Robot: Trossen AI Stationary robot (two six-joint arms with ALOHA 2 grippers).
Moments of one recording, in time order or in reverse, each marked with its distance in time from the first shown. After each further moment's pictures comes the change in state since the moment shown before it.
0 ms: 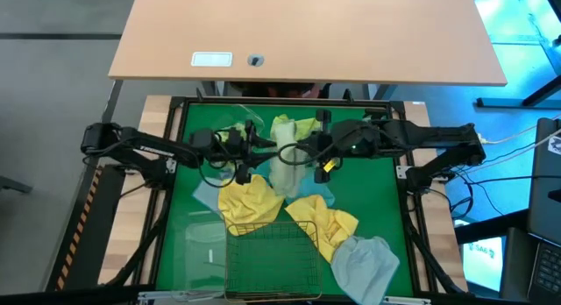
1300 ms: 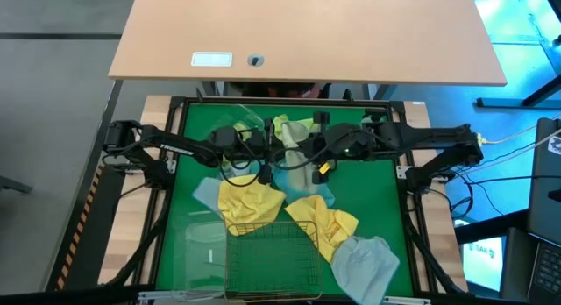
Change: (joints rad) left arm -0.010 0.198 0.219 -0.048 -0.027 0.087; right arm 0.001 0.017 0.000 -0.059 0.035 0.010
